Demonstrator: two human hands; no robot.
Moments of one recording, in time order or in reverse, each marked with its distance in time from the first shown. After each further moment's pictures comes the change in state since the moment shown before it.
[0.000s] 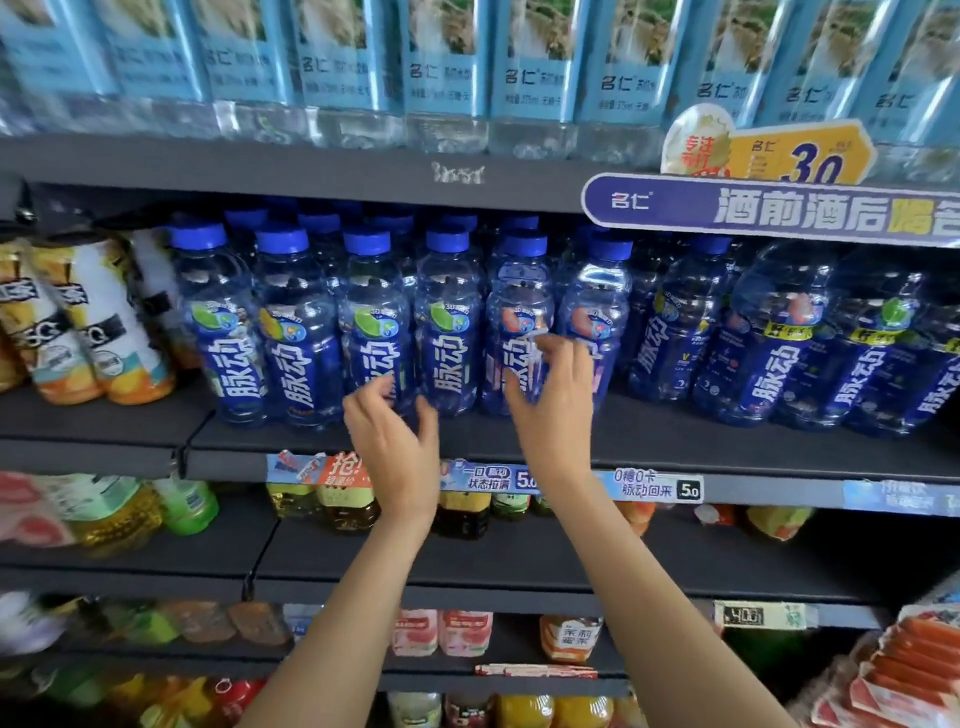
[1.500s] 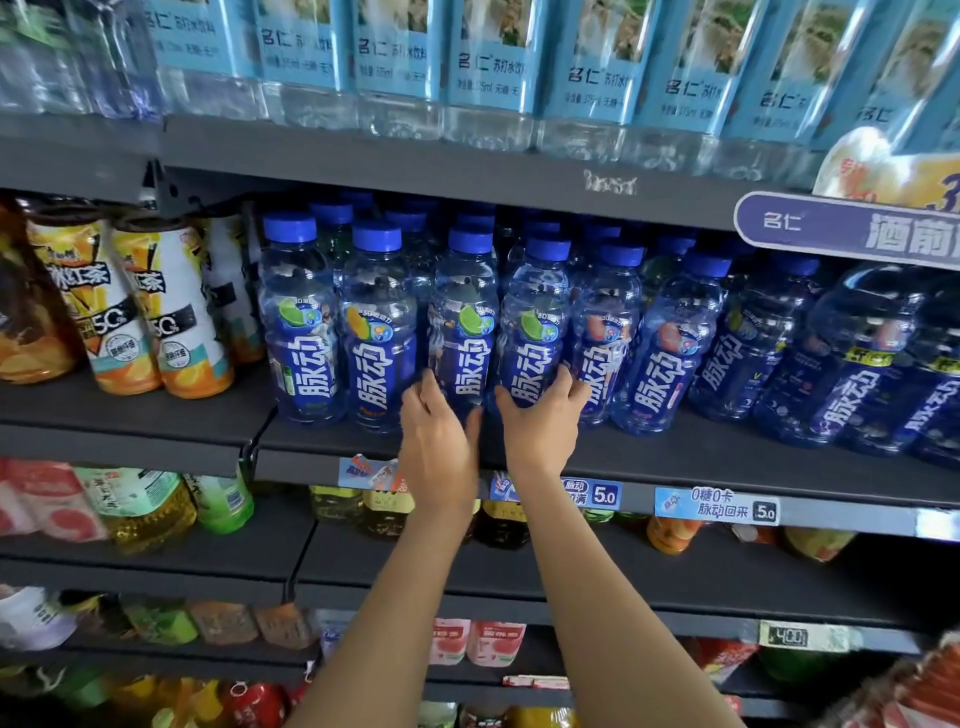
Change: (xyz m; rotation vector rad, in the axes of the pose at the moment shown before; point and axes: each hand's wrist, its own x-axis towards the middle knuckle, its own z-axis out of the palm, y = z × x) left_hand 0.033 -0.039 -0.010 0.270 -0.261 -0.009; right_hand -0.009 -0.037 0.090 -0.073 -0.108 0.544
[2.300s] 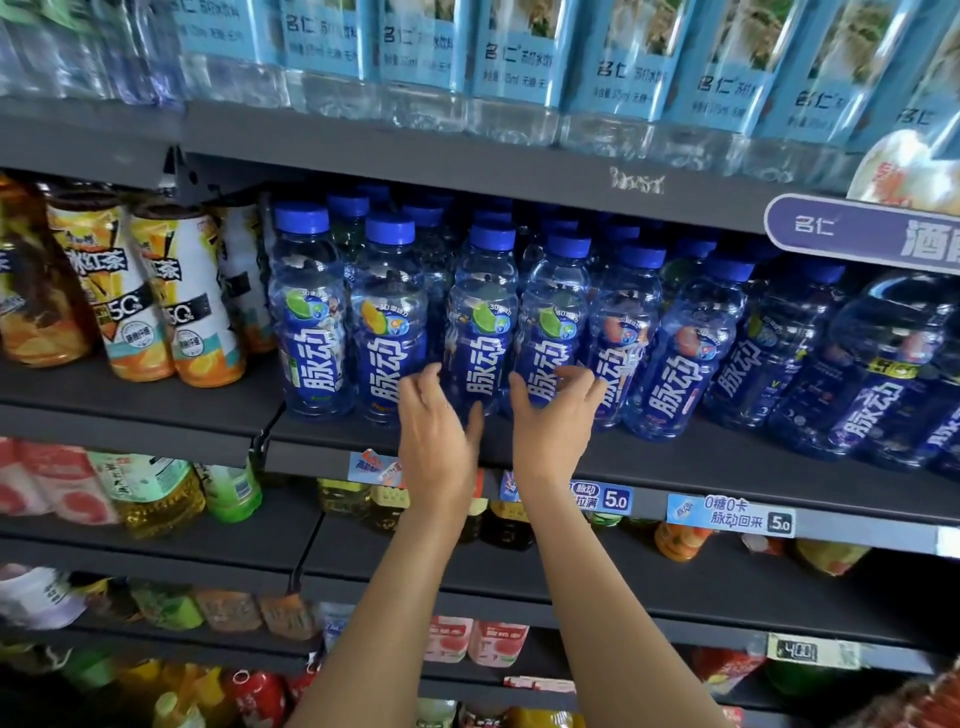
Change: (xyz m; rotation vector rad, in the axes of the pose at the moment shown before) left_hand 0.004 -0.004 -0.015 -0.106 0.080 0.037; right_hand -0.013 -0.007 0.001 0.081 0.136 -0.116
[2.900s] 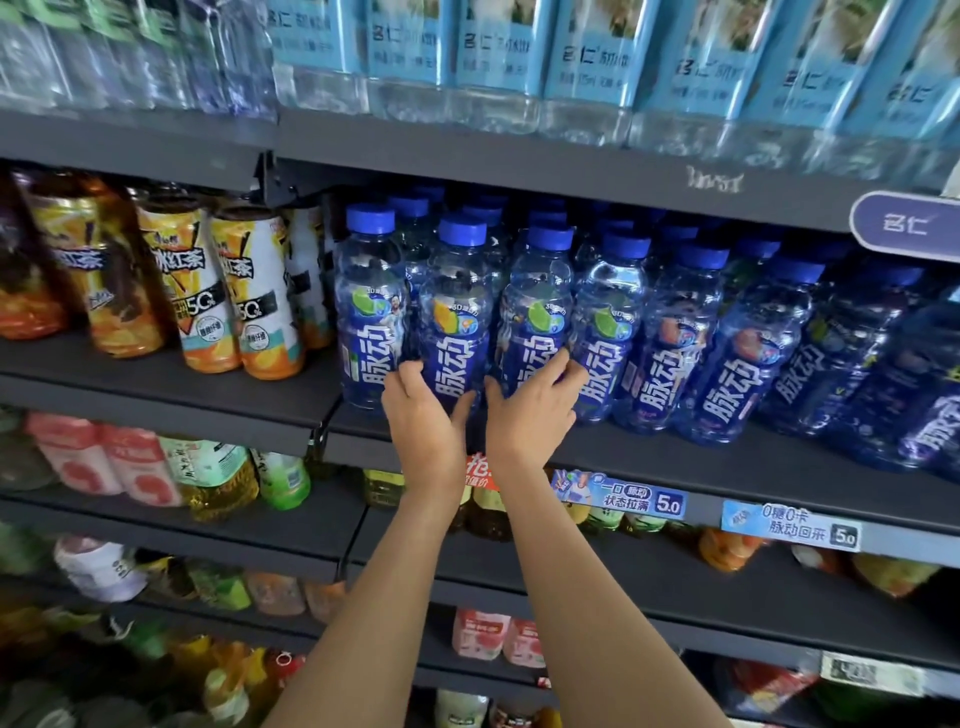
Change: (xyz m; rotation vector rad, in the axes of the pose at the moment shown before) left_hand 0.023 -0.038 -0.028 -0.048 0.099 -0.145; right_hand -0.023 -0.035 0.047 -0.230 -0.124 -0.020
